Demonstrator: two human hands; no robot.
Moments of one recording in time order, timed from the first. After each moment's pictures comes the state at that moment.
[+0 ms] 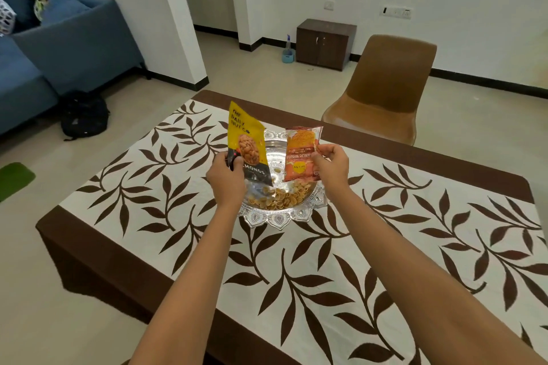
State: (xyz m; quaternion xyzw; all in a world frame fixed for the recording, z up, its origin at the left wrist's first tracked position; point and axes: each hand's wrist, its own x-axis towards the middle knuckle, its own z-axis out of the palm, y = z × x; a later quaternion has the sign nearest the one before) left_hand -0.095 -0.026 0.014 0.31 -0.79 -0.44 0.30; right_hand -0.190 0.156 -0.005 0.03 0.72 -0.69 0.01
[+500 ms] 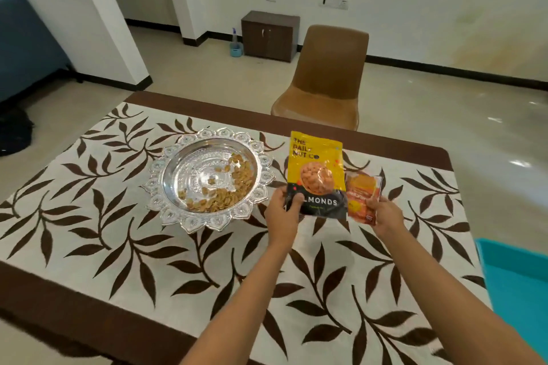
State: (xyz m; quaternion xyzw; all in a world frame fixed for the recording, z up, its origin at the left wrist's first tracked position) left_hand -0.096 0.185 -0.056 0.14 -0.71 -0.68 0.11; right_hand -0.164 0.401 -0.078 0.33 0.56 -0.76 0.06
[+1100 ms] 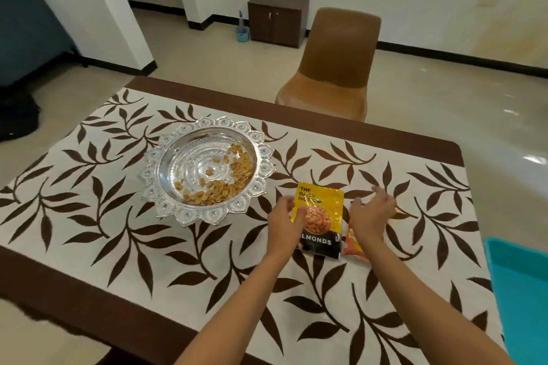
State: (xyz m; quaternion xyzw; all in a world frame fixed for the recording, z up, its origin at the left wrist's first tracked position) left_hand -0.083 0.197 -0.075 0.14 -0.83 -0.54 0.02; right_hand -0.139 0.363 -0.087 0.25 0.88 -0.40 -0.10
